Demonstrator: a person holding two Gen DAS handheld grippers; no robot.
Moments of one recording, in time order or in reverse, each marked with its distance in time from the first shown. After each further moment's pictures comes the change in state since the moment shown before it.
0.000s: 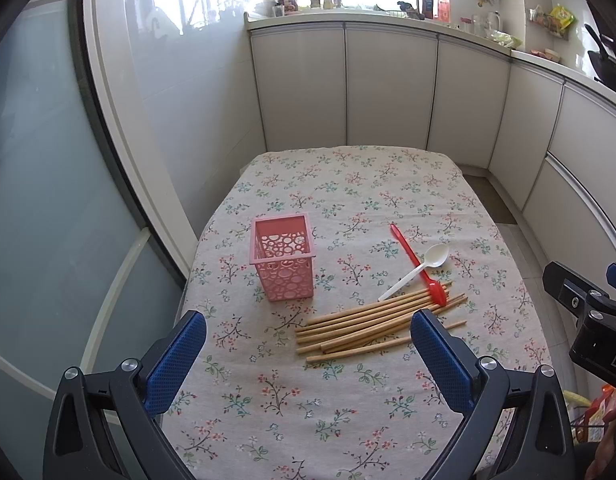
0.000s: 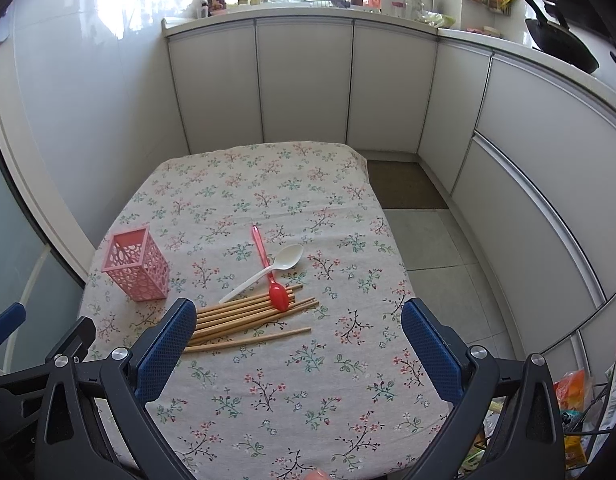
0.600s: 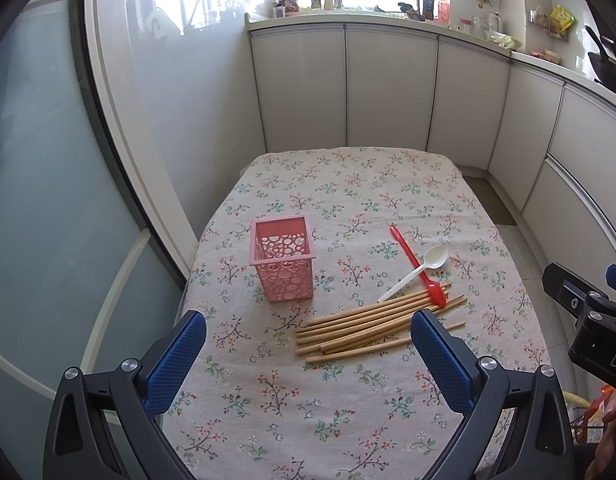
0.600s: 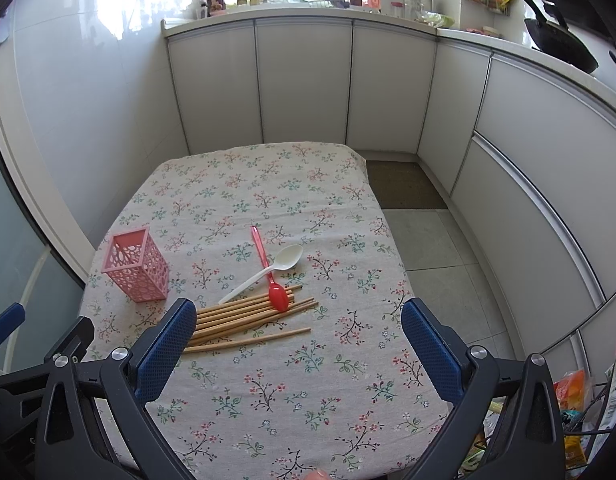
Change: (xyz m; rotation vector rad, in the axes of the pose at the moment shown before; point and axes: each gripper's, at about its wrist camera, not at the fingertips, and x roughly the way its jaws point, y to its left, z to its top) left arm -0.001 -0.001 0.002 0.000 -0.001 -0.001; right arm 0.000 -0.001 0.000 0.001 -0.001 0.001
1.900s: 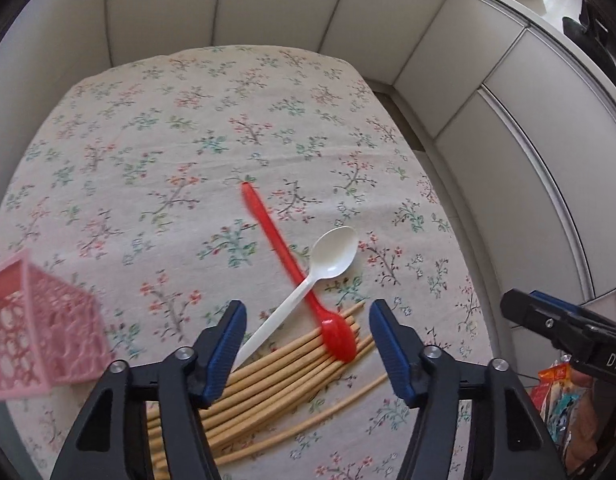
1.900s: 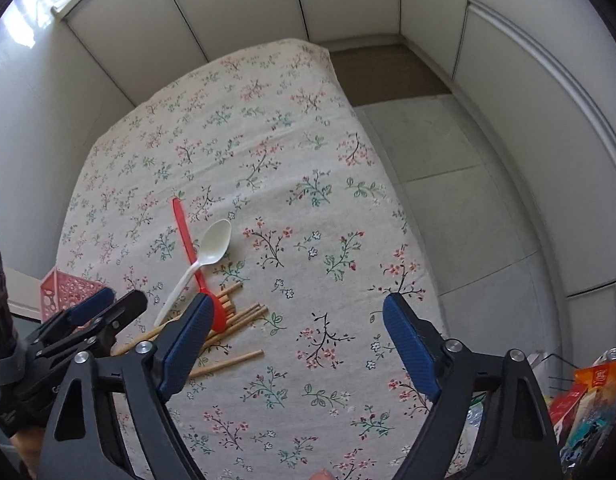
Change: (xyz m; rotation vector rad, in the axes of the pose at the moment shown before) left arm 0.225 -0.115 0.065 0.104 0.377 -0.477; right arm 0.189 -0.111 0.033 0.272 0.428 0.088
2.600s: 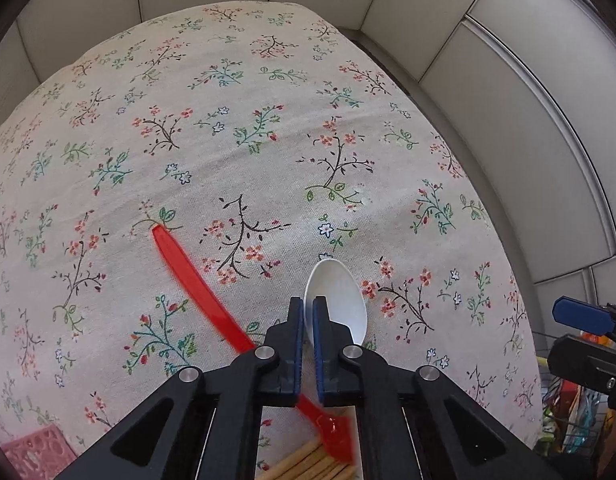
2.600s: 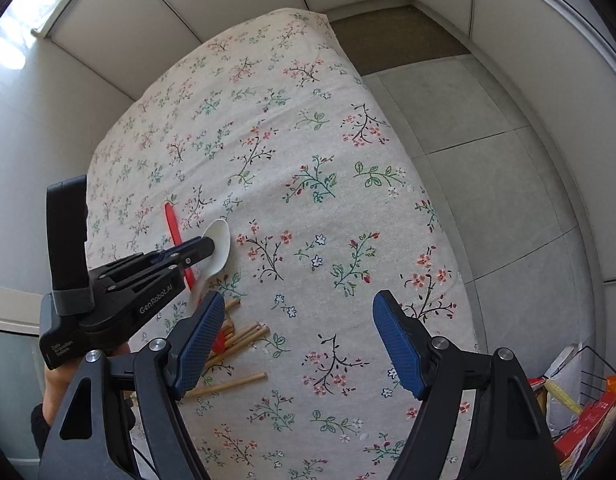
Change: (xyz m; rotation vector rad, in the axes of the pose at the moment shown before) left arm 0.103 -0.023 0.045 0.182 0.153 0.018; right arm 0.037 -0.021 0.024 0.075 0.070 0.115
